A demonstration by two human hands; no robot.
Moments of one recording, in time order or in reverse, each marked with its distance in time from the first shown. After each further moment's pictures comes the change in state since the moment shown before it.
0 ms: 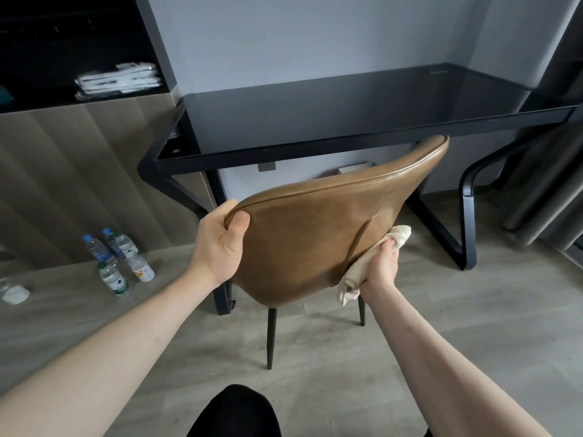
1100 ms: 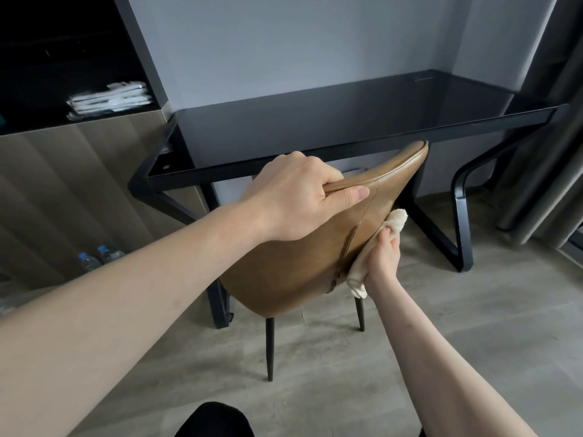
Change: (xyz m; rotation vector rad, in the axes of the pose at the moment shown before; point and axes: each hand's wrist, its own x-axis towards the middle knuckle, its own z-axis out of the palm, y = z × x) left_hand 0.060 0.146 0.055 0.579 -0.422 0.414; right_hand 0.007 -0.033 -0.003 -0.050 -0.085 -0.202
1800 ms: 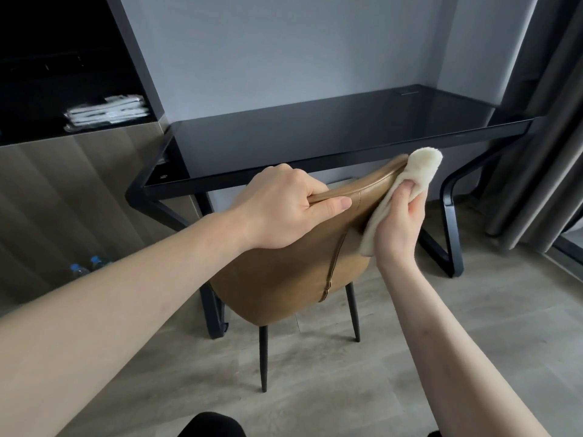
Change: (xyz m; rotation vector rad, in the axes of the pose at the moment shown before) left_hand -0.015 -0.001 -0.010 -0.073 -0.039 0.016; right_hand -0.060 -0.089 -0.003 0.015 -0.074 -0.598
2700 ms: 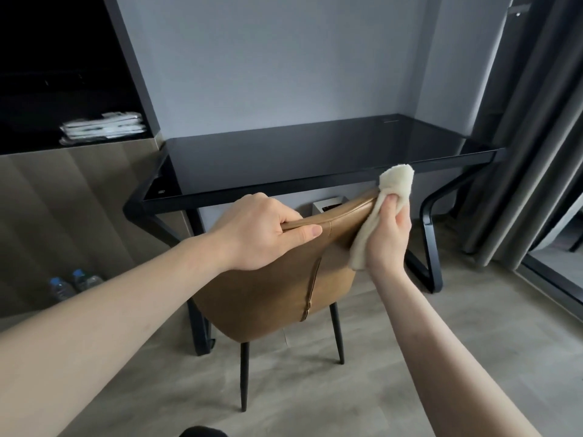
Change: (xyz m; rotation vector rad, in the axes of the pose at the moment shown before) left_hand -0.030 -0.005 -0.020 0.000 -0.038 -0.029; right_hand 0.000 -0.028 -0.006 -0.063 0.016 0.053
